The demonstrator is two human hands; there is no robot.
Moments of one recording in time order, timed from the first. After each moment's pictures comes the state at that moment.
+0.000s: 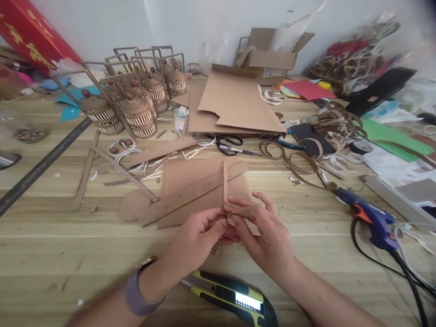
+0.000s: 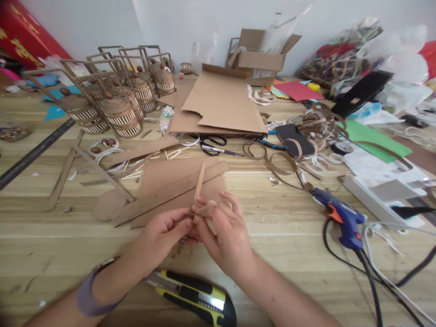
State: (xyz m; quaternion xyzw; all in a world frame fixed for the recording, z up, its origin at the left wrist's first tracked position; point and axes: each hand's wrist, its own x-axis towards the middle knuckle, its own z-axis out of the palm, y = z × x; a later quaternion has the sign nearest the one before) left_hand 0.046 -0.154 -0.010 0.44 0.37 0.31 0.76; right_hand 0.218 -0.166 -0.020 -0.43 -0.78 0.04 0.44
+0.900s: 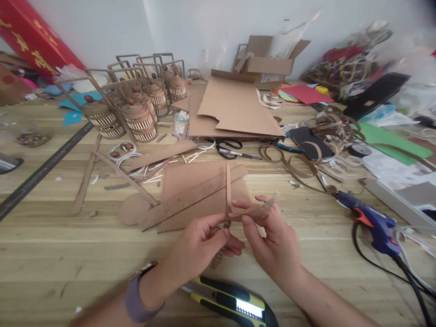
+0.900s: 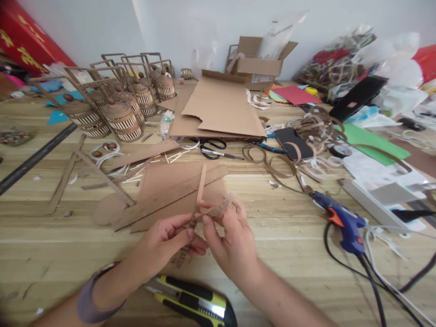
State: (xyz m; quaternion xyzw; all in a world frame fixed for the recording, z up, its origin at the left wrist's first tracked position) left_hand 0.047 -0.157 -0.007 0.43 0.37 0.27 0.77; right_hand 0.223 -0.168 -0.013 -0.49 -0.77 0.01 0.42
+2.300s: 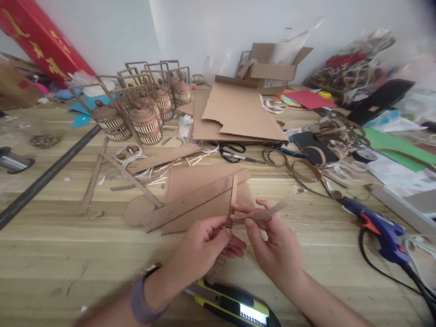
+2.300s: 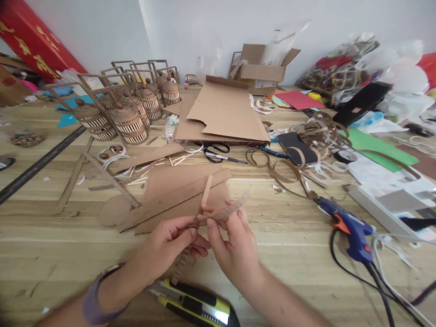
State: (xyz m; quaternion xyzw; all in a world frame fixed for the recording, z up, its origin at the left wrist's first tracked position) left_hand 0.047 -0.155 -0.010 0.44 0.38 0.28 0.76; right_hand 0.222 -0.168 -0.019 -0.51 -0.75 0.02 0.42
